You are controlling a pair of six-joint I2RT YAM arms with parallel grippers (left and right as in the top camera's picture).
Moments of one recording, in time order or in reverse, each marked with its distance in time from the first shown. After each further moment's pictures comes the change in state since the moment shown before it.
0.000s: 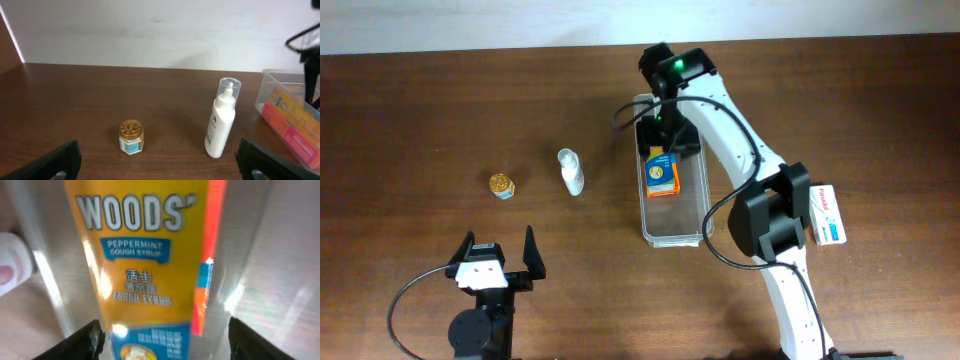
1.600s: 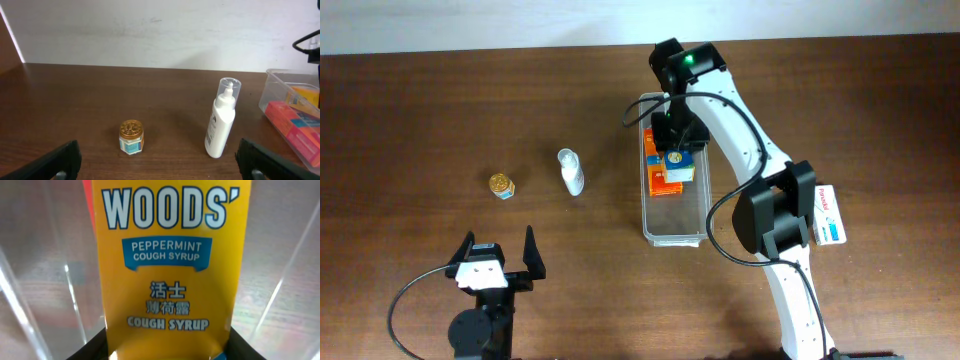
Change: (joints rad) left arm 0.000 0.000 0.000 0.000 0.000 0.000; right arm -0.025 0.003 -0.024 0.006 0.046 -0.016
